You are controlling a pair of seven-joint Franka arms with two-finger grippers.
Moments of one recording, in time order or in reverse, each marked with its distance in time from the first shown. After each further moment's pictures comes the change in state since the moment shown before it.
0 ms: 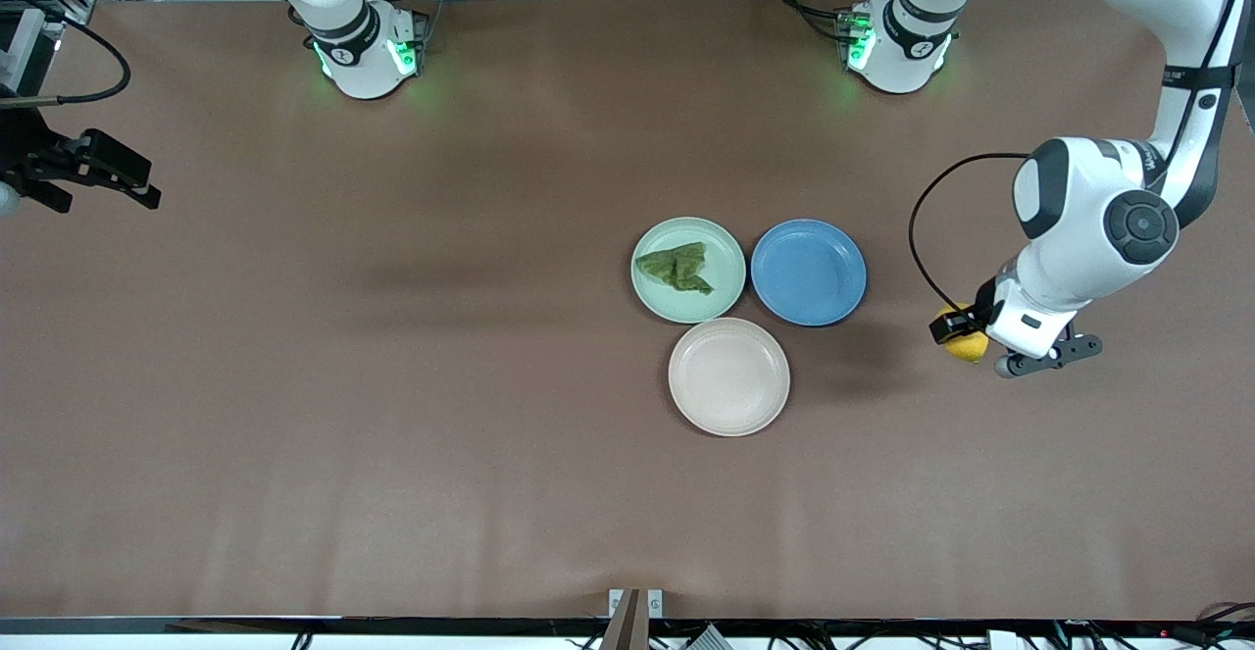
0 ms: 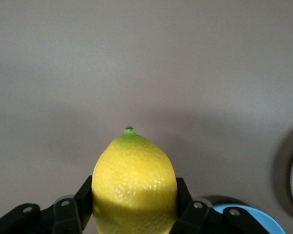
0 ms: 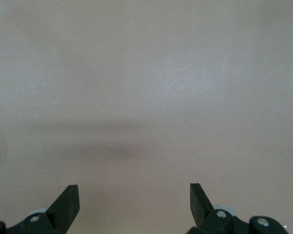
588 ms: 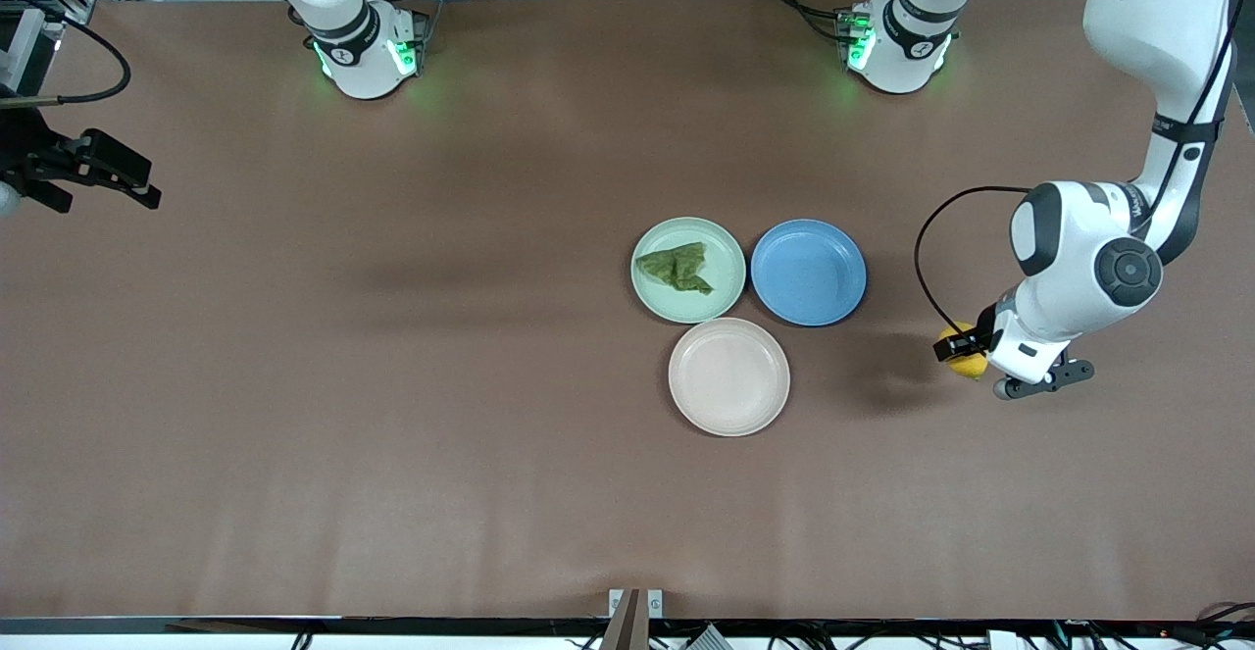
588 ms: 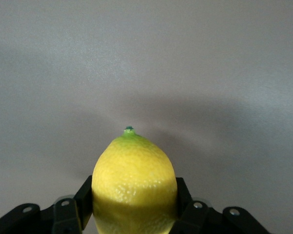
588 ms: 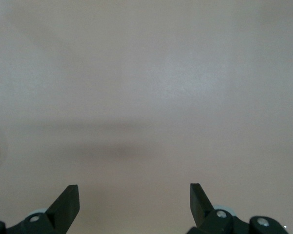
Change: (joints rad) left arm 0.025 0.138 0.011 0.053 0.047 0.039 0.015; right arm 0.000 0.000 0.002 0.000 0.000 0.000 0.000
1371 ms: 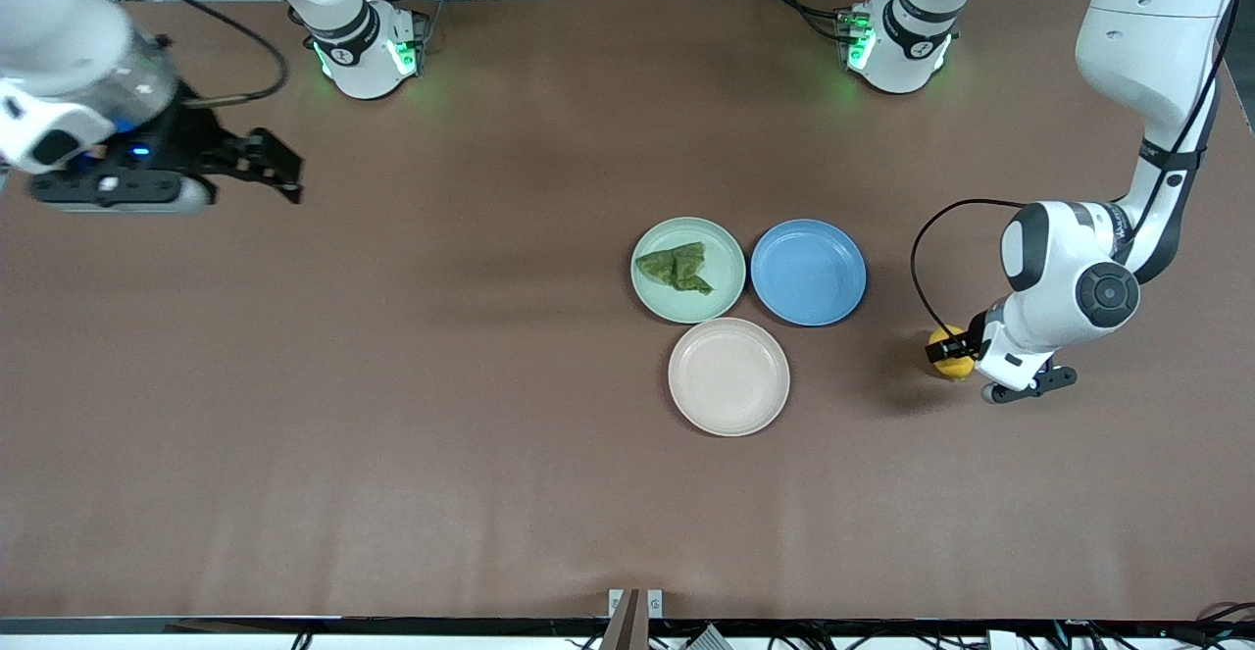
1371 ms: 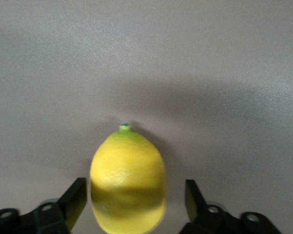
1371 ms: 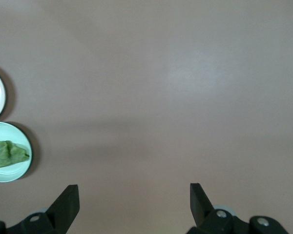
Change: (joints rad) left arm 0.009 0.073 0.001 0.010 0.006 0.005 0.000; right arm 0.289 0.030 0.020 -0.015 0.001 0.027 0.370
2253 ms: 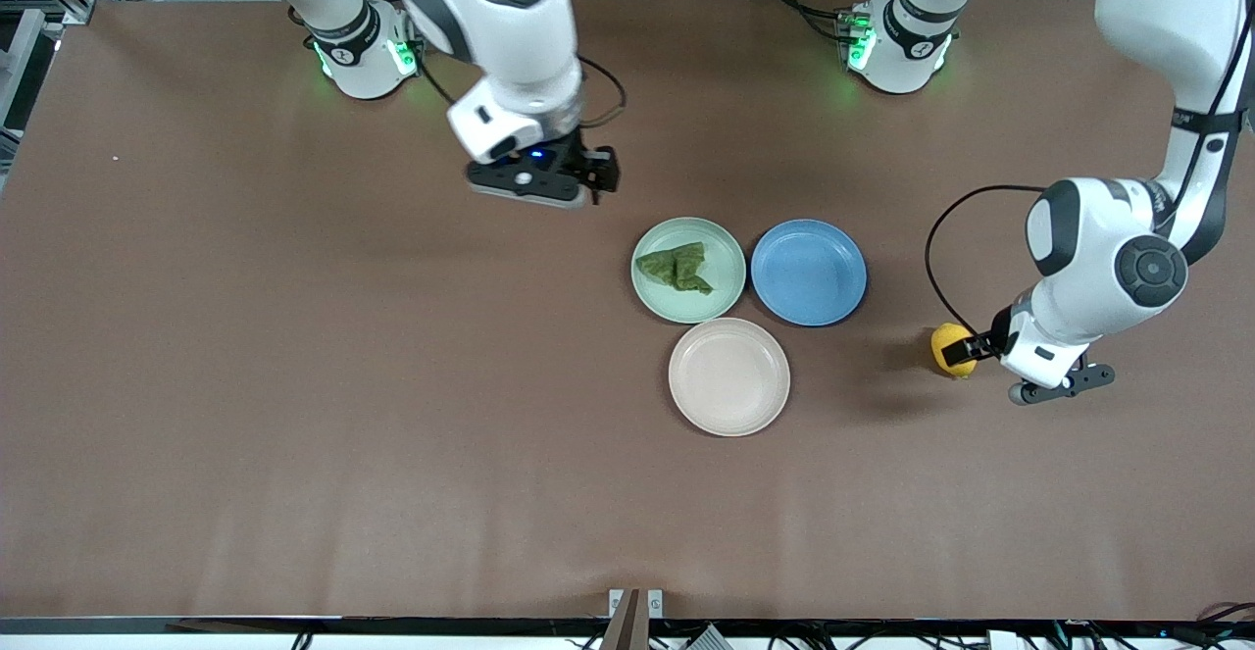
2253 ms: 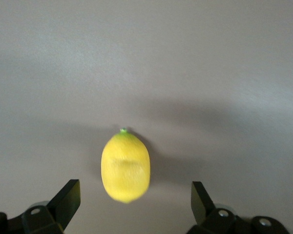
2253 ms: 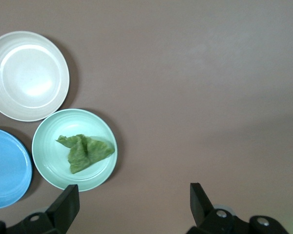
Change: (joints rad) left arm -0.003 -0.151 -0.029 0.030 0.000 -0.125 -0.005; right arm 0.490 0.285 0.001 -0.012 -0.008 0.309 0.707
